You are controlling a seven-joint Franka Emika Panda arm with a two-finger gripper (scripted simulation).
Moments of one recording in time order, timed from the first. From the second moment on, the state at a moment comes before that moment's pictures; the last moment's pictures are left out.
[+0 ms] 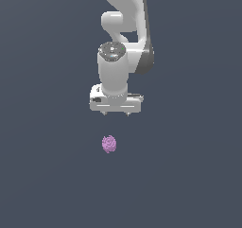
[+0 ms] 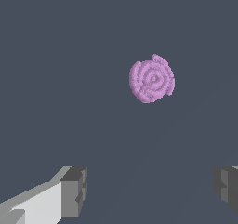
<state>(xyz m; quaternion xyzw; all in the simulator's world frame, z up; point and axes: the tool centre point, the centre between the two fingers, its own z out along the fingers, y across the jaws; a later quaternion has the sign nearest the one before) -0.007 -0.021 0.167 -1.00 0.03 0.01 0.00</state>
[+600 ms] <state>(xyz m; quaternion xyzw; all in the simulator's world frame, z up) -0.001 0.012 0.179 -1.00 0.00 -0.01 0.00</state>
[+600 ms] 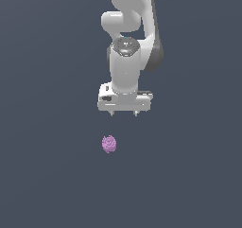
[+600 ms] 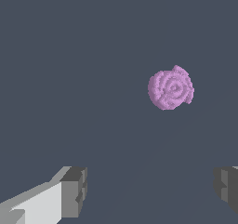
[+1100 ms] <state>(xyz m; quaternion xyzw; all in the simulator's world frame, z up) 0.010 0.005 0.170 -1.00 -0.02 -0.01 0.00</state>
